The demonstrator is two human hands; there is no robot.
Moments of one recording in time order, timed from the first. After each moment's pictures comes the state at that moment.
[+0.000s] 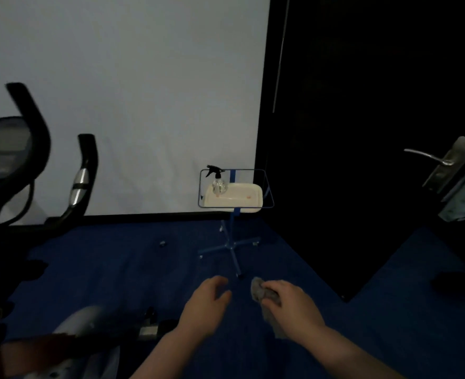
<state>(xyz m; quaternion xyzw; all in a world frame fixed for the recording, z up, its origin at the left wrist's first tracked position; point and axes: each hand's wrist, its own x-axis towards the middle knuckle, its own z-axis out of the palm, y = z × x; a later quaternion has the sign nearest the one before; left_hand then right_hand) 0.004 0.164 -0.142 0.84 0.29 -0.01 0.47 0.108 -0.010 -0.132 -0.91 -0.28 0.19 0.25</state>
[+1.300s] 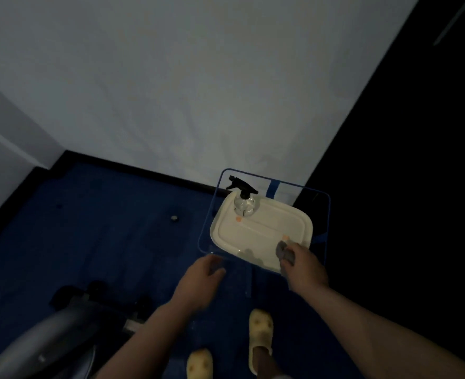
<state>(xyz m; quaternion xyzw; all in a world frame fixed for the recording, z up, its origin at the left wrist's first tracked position) 0.377 0.413 -0.196 0.72 0.47 -0.07 0.50 0.574 0.283 -0.257 -0.90 -0.29 0.29 0.16</state>
